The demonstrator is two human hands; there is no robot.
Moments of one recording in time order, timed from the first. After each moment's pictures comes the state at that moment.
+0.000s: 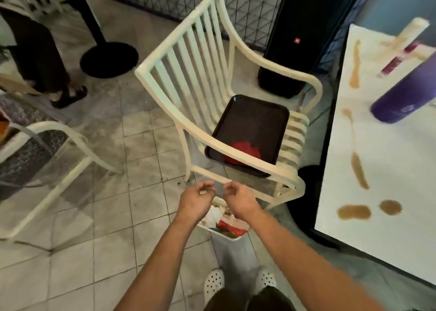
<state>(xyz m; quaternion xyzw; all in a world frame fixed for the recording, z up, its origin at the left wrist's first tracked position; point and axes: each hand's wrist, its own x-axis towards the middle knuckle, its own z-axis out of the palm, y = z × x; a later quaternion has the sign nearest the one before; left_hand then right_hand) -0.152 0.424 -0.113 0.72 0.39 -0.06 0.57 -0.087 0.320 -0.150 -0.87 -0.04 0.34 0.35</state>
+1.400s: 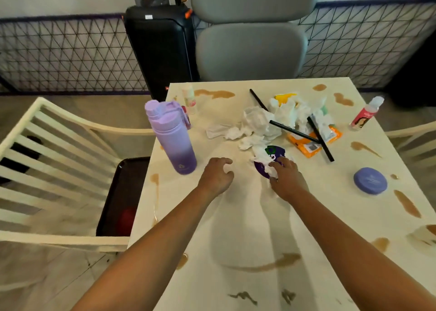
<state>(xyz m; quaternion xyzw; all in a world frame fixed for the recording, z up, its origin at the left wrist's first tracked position) 0.159 -0.012 0.027 0.92 0.04 -0.15 0.37 0.157 -0.216 -0.004 -0.98 0.02 0.09 0.16</state>
